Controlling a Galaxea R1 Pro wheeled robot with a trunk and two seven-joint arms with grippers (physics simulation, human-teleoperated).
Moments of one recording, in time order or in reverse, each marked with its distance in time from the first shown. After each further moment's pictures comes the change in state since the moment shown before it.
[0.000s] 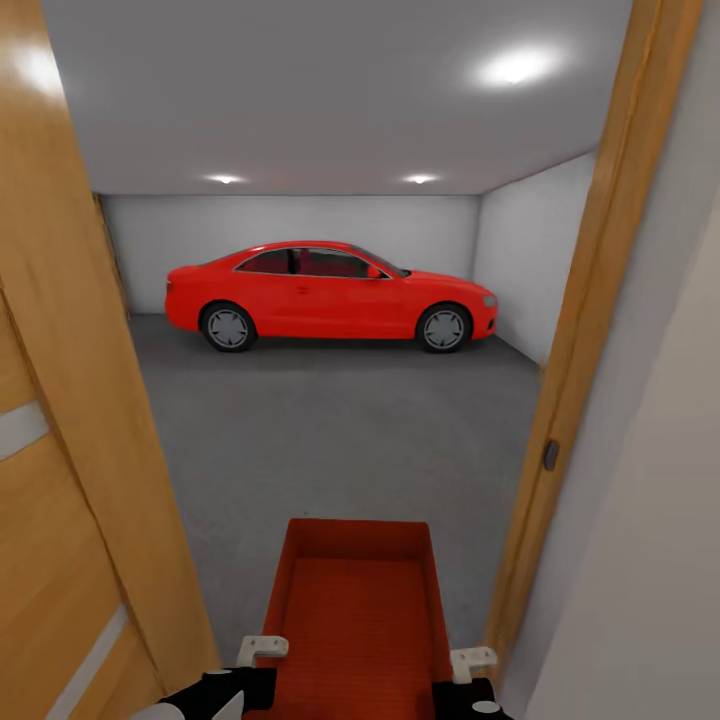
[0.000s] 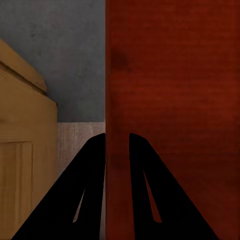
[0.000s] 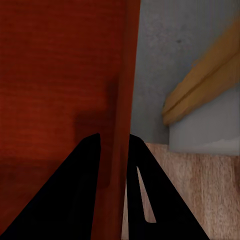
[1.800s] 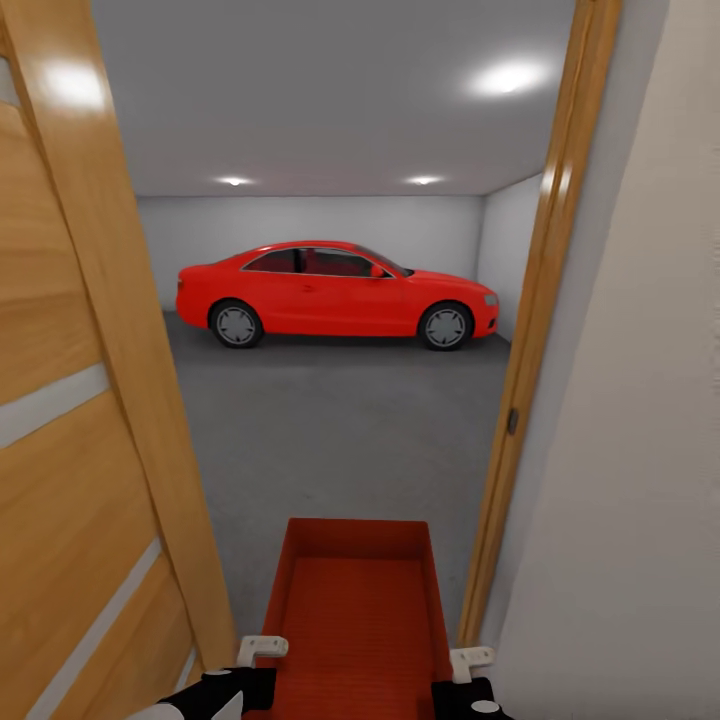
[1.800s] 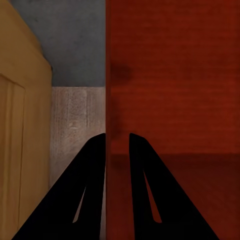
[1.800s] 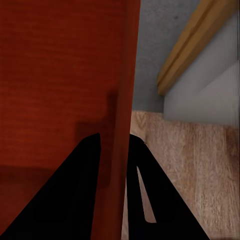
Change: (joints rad) left arm 0.000 0.002 0.005 0.002 -0.003 -0.005 -0.003; right arm 0.000 0.001 0.000 -0.001 0.003 0.000 -0.002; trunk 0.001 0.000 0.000
